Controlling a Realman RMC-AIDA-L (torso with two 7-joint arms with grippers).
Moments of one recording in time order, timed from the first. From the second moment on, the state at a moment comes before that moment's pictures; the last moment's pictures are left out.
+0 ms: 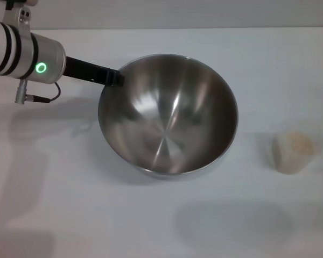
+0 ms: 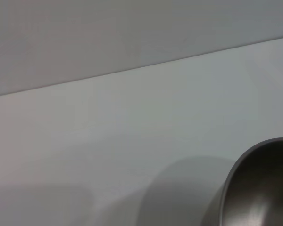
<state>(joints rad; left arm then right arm) -0.63 -2.06 -1.82 -1.14 2.35 -1.15 0.50 0.21 2.08 0.54 0.15 -1.72 -1.58 0.13</state>
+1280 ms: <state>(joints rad) -0.20 -2.07 -1.56 -1.56 2.41 -0.11 0.68 0.19 2.09 0.54 0.14 -1.72 -1.60 0.13</state>
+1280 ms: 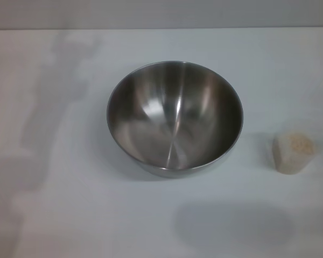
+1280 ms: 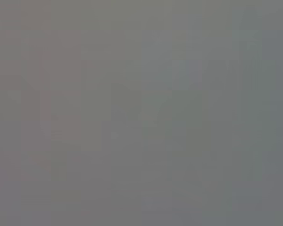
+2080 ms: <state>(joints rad) -0.12 -2.07 -1.16 -0.53 2.51 1.37 0.19 0.01 2.09 0.24 0.18 -1.74 -1.71 0.13</state>
